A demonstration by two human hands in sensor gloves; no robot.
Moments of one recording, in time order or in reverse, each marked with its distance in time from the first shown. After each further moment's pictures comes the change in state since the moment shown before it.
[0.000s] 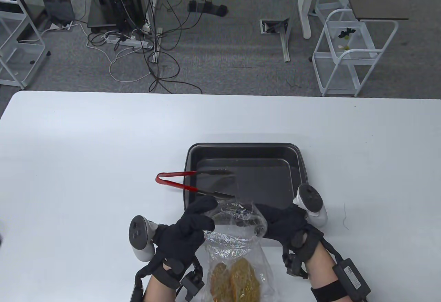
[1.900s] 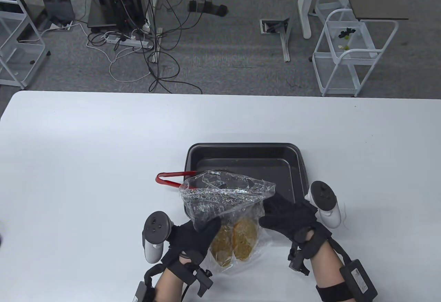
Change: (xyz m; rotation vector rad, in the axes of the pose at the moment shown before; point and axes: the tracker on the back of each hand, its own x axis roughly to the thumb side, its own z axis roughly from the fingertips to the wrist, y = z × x) left_hand -0.038 -0.017 -0.004 0.010 0.326 -0.193; right_hand 0.012 -0.006 0.005 -0.045 0.131 0.211
